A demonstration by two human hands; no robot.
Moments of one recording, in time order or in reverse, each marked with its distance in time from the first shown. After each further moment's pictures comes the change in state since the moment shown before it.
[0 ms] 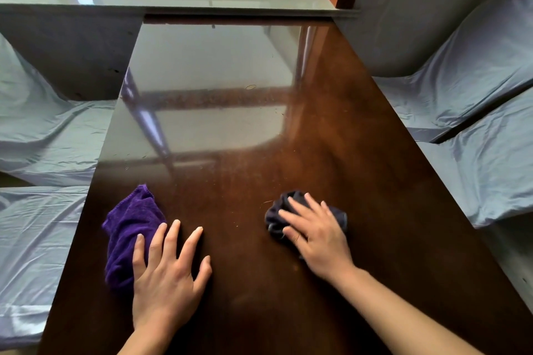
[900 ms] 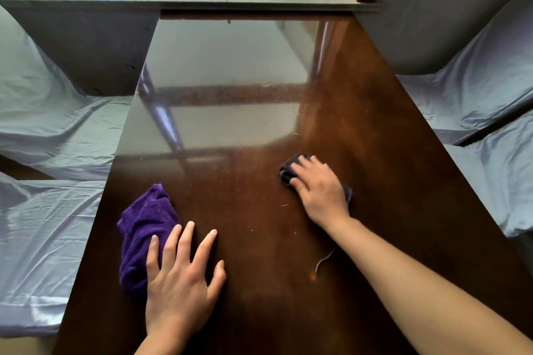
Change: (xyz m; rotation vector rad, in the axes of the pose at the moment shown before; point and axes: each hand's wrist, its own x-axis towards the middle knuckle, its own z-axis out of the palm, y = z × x) left_hand 0.000 0.001 -0.006 -0.040 -0.010 -0.003; right_hand 0.103 0.004 0.010 -0.023 0.120 0.049
